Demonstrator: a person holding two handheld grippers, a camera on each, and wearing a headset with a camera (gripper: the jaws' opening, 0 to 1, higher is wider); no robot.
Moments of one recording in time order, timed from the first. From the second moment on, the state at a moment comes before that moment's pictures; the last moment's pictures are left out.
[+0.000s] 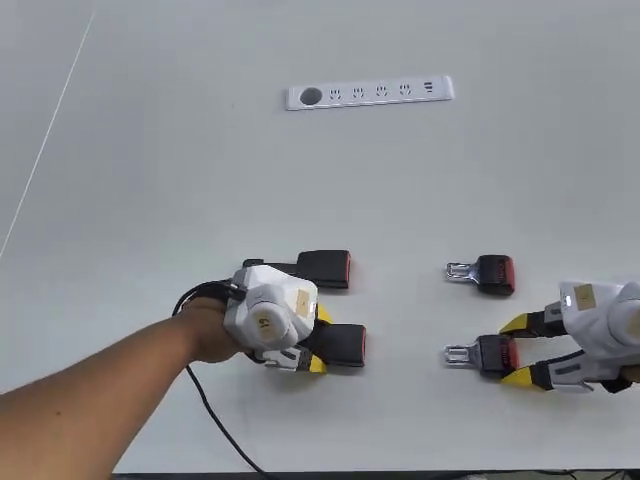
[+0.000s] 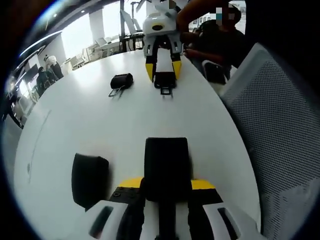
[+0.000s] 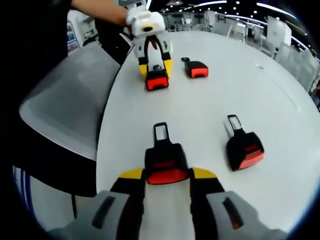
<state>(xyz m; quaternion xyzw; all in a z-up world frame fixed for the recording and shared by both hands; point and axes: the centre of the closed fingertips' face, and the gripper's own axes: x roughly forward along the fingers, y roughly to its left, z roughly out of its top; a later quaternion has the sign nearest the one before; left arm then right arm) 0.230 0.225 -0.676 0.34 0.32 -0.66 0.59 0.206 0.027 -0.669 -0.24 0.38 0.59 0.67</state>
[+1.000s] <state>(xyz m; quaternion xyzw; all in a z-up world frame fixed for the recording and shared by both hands) 0.231 0.225 -0.676 0.32 0.32 -0.65 0.61 0.212 0.053 -0.665 -0.16 0.33 0.61 0.70</state>
